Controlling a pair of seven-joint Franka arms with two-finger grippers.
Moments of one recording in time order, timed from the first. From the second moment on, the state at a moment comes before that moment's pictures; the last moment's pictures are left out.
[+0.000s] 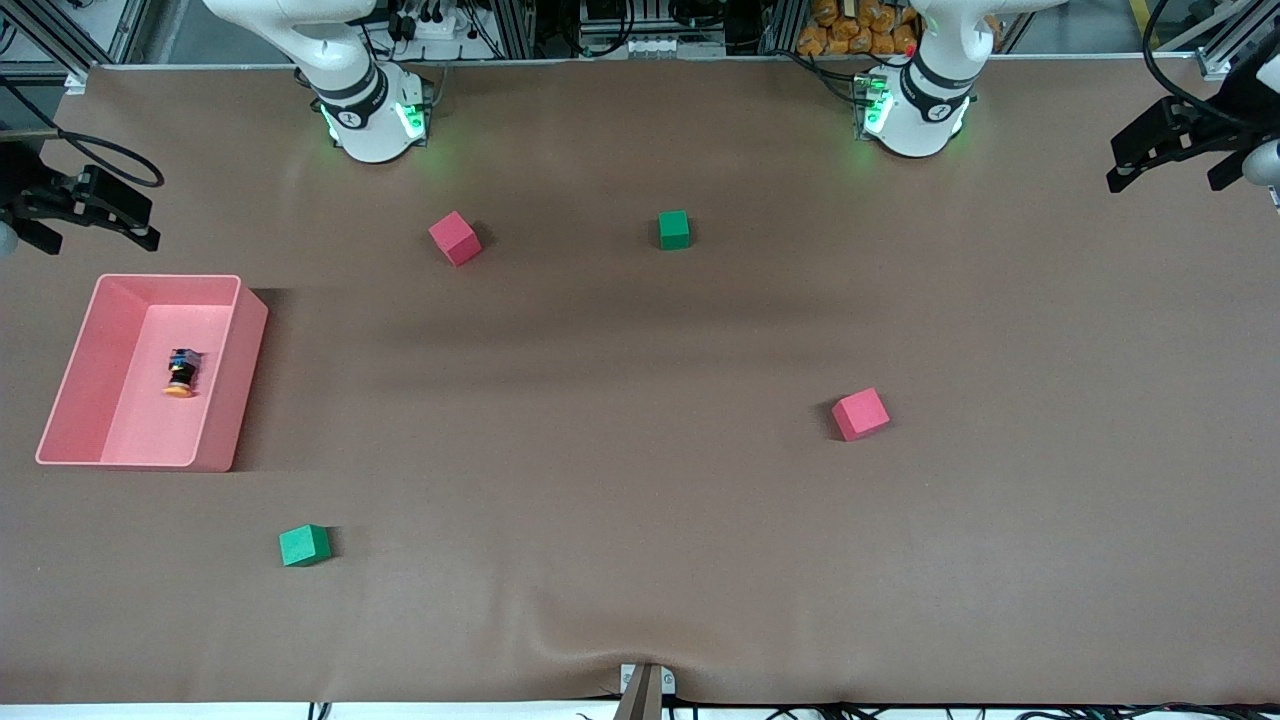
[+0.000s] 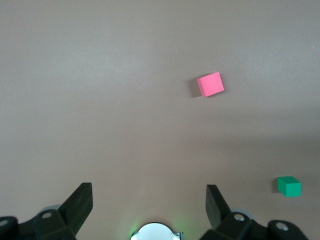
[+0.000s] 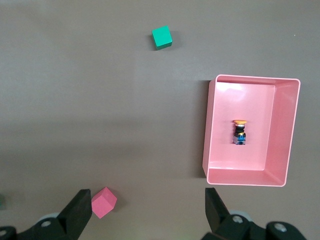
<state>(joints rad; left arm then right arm) 0.06 -0.10 -0.14 -1.50 0.00 1.39 -0.08 0.03 0.01 0.00 -1.44 -0.02 1.43 -0.01</state>
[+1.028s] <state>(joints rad) 0.08 -0.08 -0.13 -1.50 0.00 1.39 -0.08 -0.06 0.12 -0.01 -1.44 -0.03 1.43 -0.03</state>
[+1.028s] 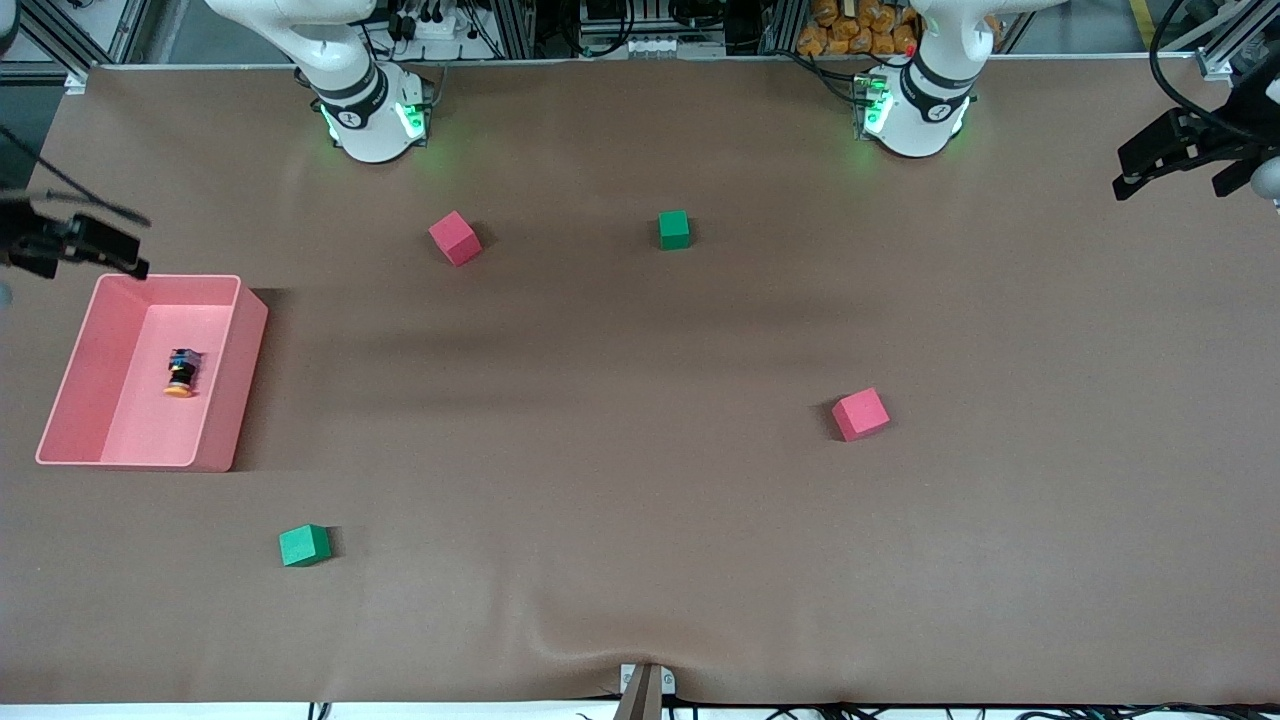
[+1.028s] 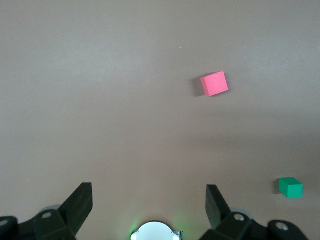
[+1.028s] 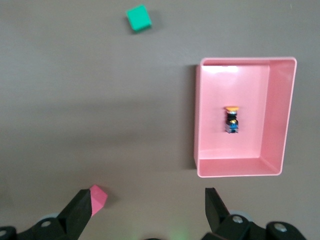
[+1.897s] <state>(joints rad) 0.08 -0.08 -0.13 -1.50 0.00 1.39 -0.08 -0.38 0.45 -0.02 -1.63 -0.08 1.92 -0.31</state>
